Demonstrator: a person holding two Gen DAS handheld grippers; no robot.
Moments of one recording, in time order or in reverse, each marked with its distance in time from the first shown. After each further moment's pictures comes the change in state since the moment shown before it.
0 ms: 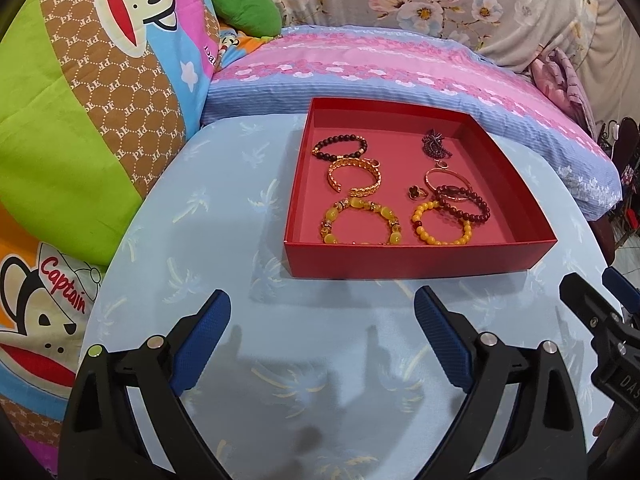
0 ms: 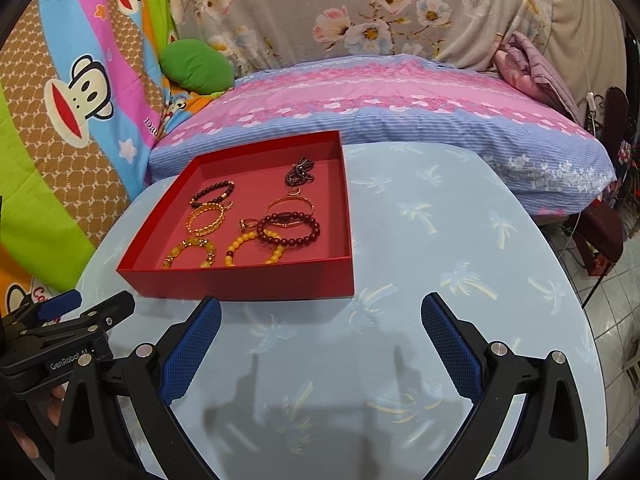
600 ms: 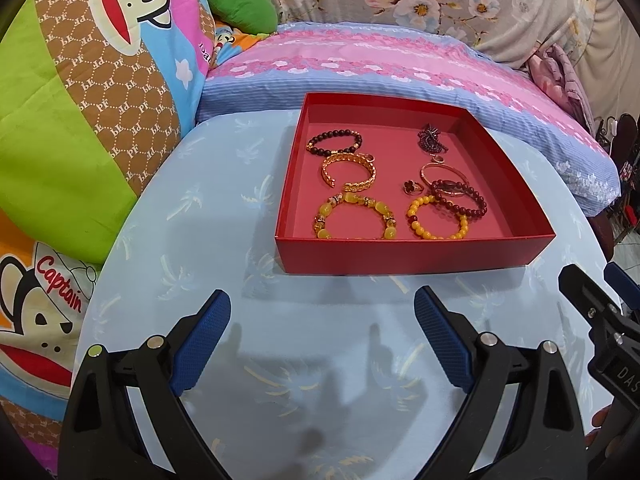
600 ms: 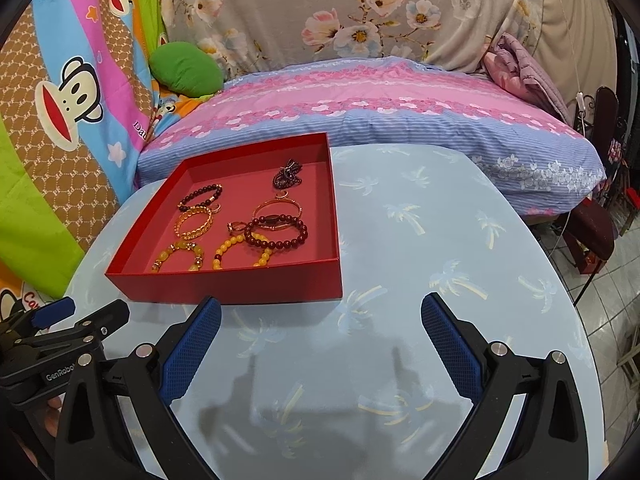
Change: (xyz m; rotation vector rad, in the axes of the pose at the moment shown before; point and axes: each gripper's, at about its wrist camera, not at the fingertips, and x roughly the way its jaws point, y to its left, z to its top) left arm 0.003 -0.004 -0.002 0.009 0.007 -0.006; right arm 0.000 -0.002 0.000 0.001 -0.012 -0.042
